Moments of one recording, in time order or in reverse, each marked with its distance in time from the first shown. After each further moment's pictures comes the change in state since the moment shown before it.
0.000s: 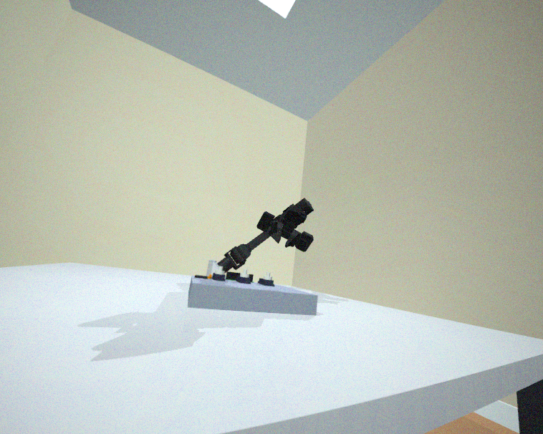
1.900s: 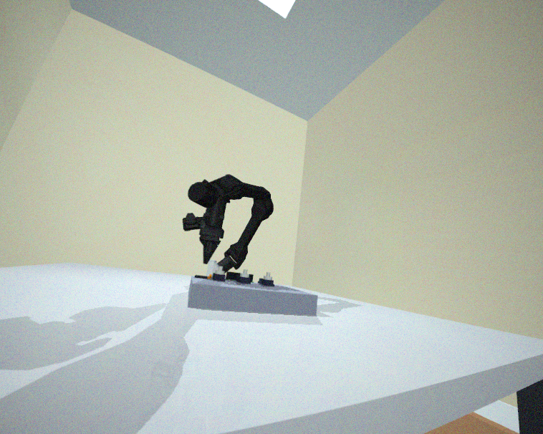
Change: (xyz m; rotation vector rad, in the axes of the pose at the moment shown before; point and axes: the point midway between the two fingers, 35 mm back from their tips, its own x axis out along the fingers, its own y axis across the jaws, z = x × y) arm 0.085 -0.189 -0.108 1.448 0.931 -0.384
